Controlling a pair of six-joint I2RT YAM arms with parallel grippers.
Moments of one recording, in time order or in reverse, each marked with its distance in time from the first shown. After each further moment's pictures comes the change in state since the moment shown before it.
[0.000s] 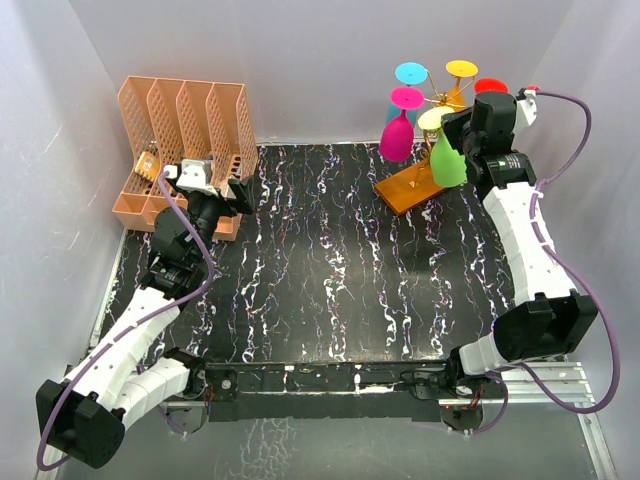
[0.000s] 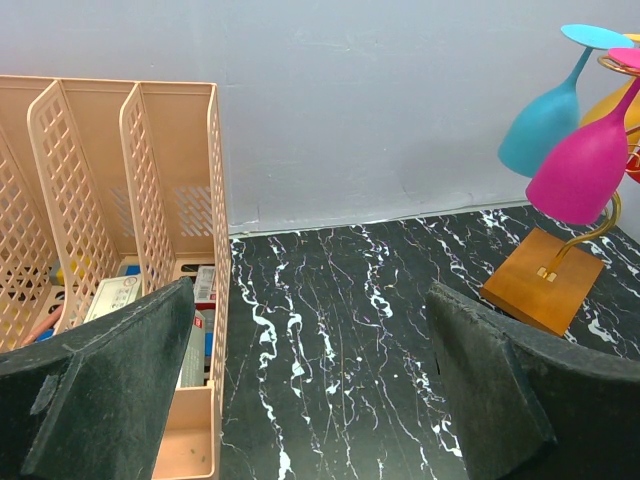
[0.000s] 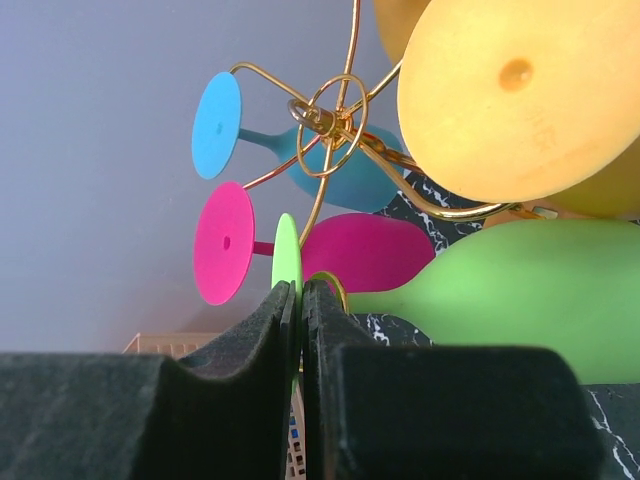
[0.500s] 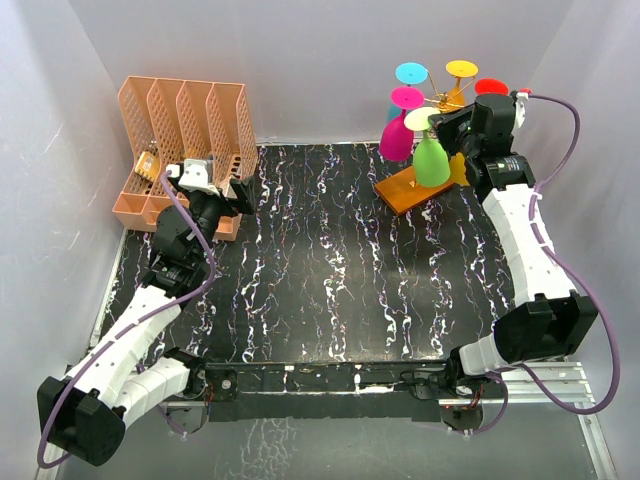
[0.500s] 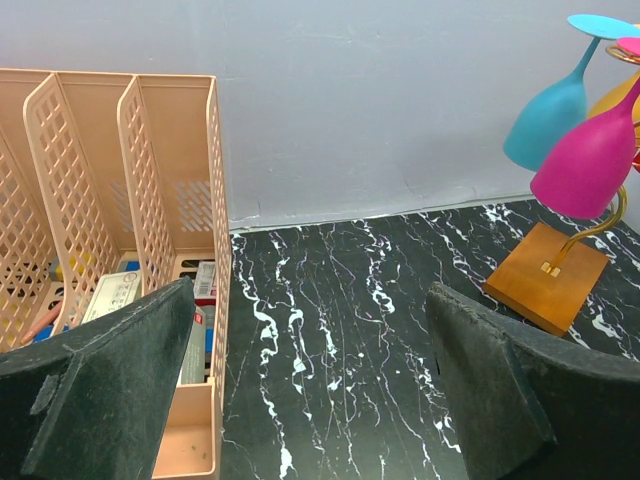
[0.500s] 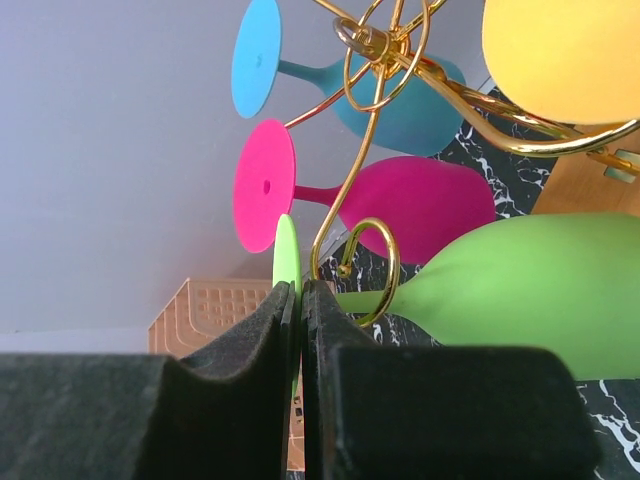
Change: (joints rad) left arm 0.000 0.010 0.000 0.000 0.000 0.002; right arm -0.005 -0.010 -0.027 0.031 -0.165 0.084
